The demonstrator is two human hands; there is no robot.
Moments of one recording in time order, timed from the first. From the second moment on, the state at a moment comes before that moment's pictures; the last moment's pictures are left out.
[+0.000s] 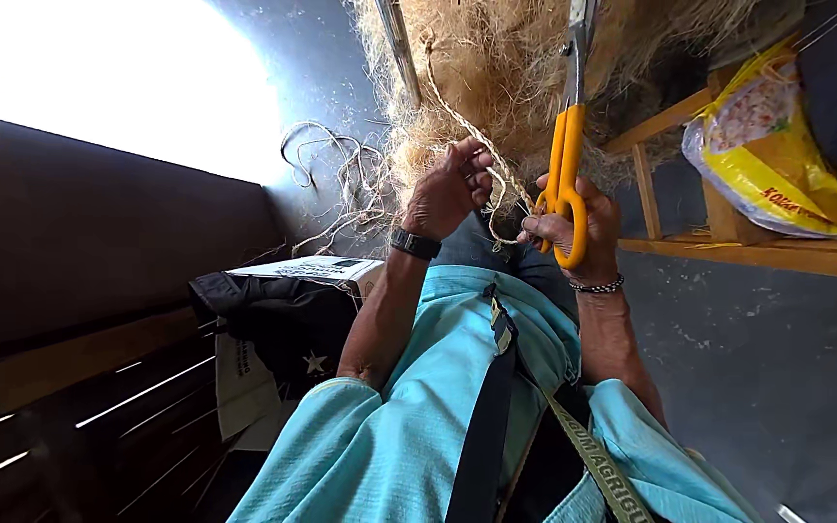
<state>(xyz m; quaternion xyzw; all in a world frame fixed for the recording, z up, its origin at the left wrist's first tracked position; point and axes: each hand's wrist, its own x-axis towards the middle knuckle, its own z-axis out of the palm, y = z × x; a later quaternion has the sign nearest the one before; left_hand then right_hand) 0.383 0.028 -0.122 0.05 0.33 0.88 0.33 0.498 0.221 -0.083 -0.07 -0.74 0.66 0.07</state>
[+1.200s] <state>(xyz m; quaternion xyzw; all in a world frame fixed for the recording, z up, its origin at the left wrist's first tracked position) 0.352 0.027 -0.107 -0.20 0.32 0.90 0.22 0.553 0.240 -0.127 0.02 -0.56 0.83 0.01</state>
